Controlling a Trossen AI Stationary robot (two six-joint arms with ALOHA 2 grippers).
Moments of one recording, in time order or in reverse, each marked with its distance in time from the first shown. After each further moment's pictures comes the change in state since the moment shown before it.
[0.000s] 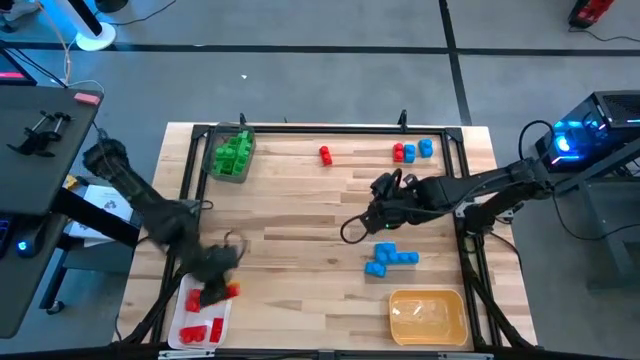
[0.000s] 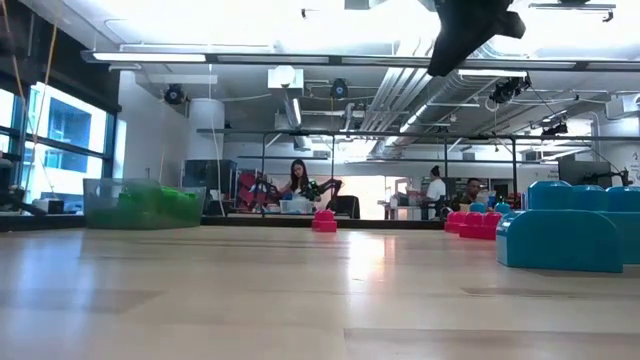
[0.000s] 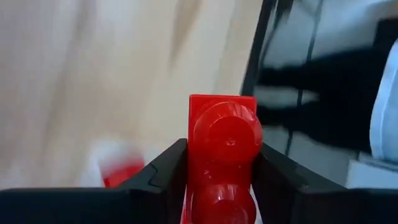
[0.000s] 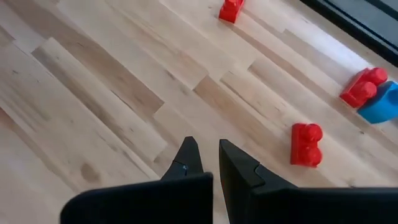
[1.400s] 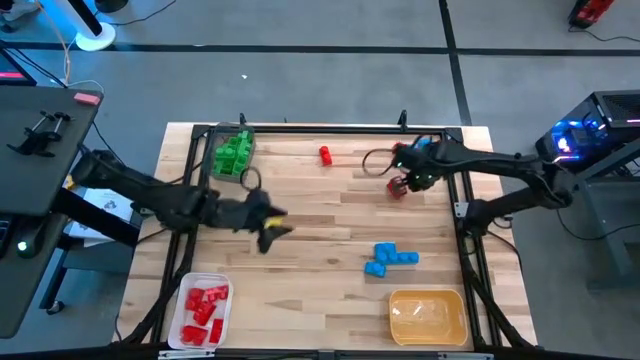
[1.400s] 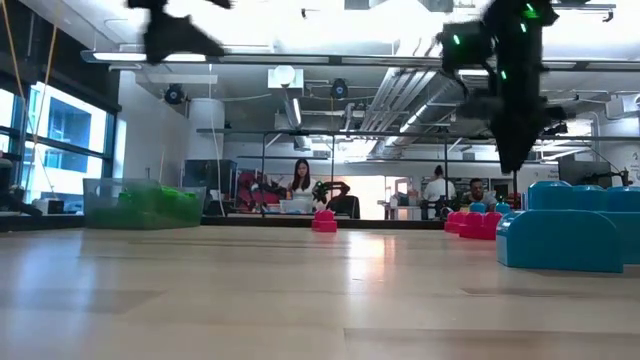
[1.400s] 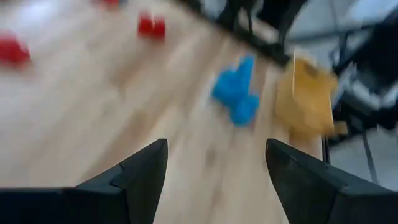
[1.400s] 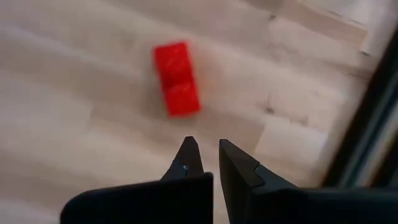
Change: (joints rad) left arm 0.422 0.009 0.000 0.383 -0.467 0.448; right arm -0.619 -0.200 -0.468 0.049 -0.374 -0.164
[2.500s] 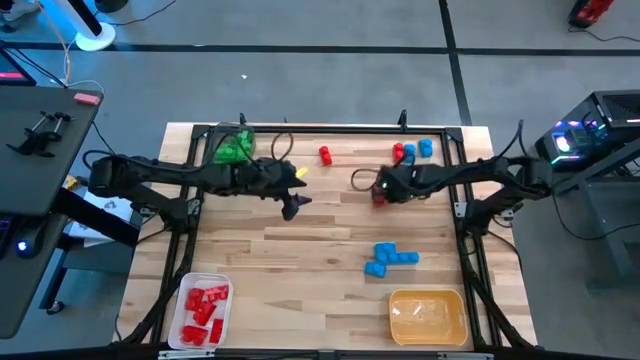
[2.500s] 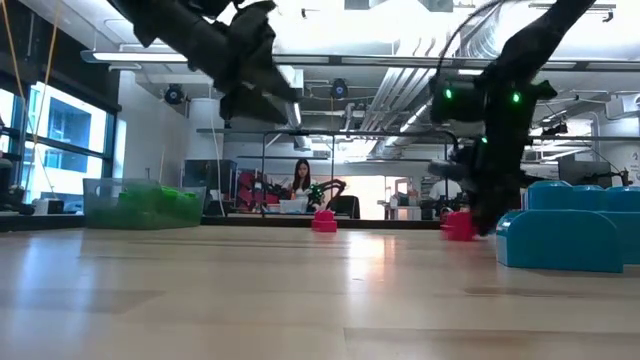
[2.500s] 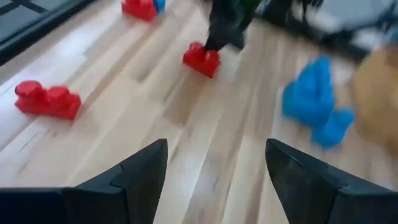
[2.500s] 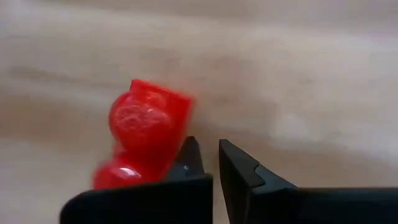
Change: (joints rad) left arm 0.444 0.239 0.000 0.209 0.337 0.404; right arm 0.077 0.181 -0.266 0.617 0.022 0.287
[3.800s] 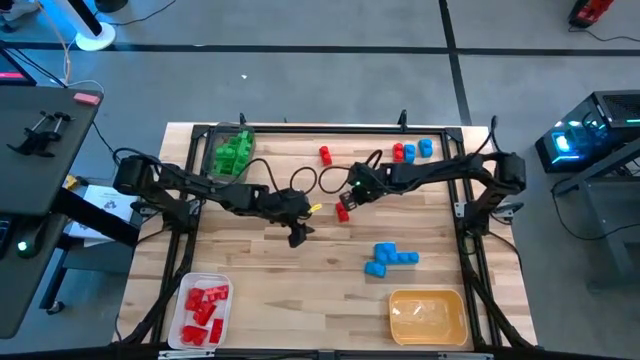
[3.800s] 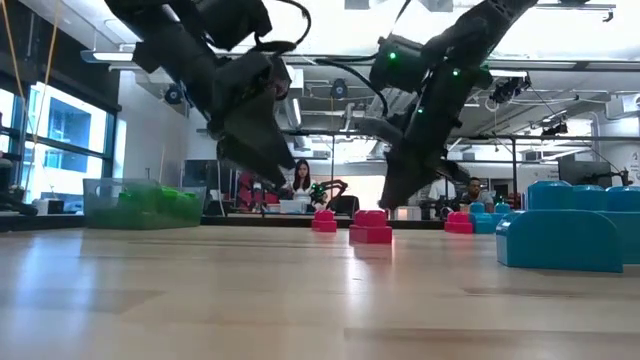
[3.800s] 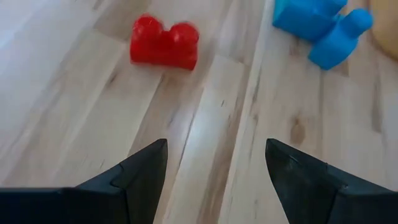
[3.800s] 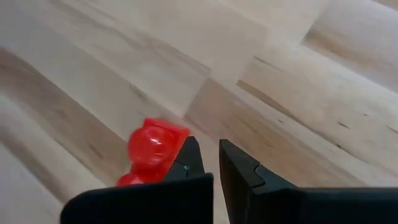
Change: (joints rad) left arm -0.149 0.233 -0.001 0.023 0.009 -0.089; right arm 0.104 0.213 0.300 0.133 -0.091 -0.304
